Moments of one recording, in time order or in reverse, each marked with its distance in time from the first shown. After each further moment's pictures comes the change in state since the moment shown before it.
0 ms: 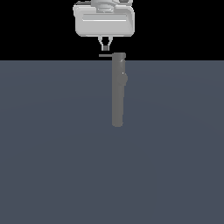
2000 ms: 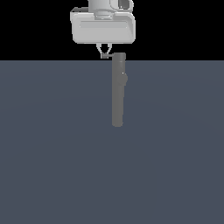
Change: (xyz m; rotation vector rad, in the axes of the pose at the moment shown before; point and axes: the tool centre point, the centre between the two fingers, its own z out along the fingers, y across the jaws) arm -0.035 -0.002 0.025 0.000 0.016 0.003
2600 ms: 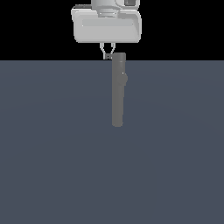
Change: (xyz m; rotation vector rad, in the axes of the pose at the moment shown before) arm -0.025 0.013 0.001 0.001 -0.003 -0.010
